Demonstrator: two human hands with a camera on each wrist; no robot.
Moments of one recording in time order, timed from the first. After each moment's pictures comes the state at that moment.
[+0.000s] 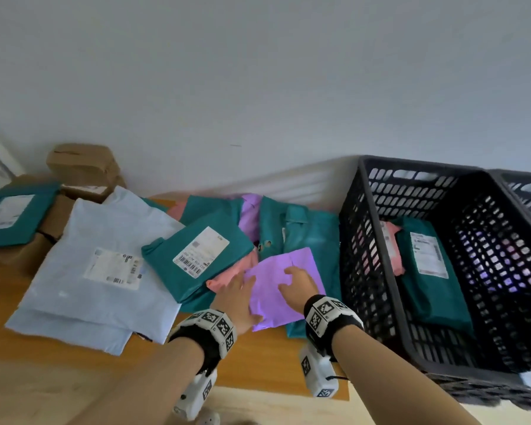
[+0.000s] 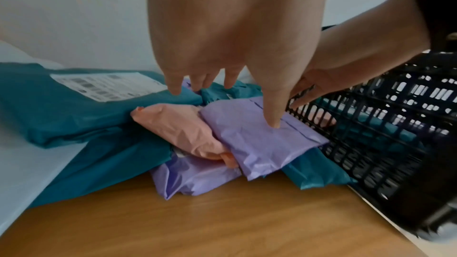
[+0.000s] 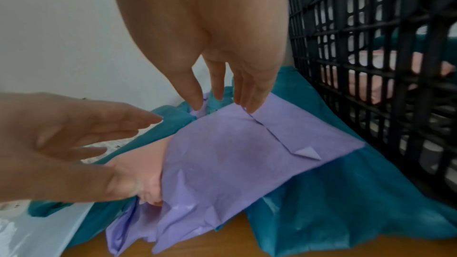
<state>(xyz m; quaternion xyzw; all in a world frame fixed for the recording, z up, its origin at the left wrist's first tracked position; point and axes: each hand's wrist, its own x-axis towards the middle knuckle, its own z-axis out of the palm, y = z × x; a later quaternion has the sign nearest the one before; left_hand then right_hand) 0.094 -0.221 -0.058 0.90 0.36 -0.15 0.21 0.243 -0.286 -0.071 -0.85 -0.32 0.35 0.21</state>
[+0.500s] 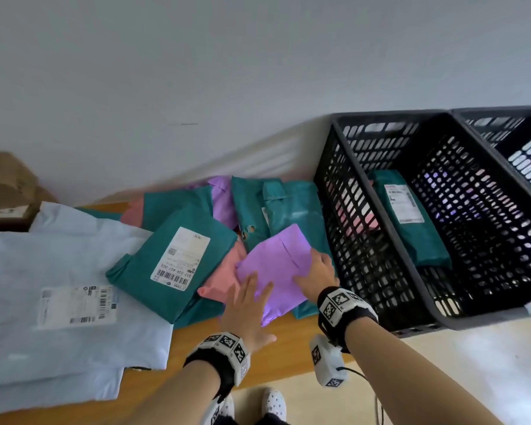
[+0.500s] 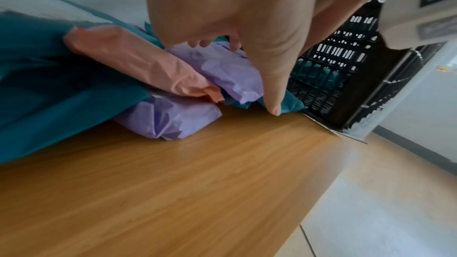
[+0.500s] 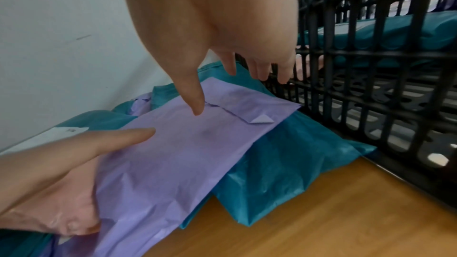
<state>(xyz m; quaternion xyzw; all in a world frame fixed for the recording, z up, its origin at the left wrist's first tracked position) 0.094 -0.210 -0.119 0.95 0.19 -0.20 0.15 0.246 -0.297 -0.099 -0.93 -0.12 0.30 0.19</state>
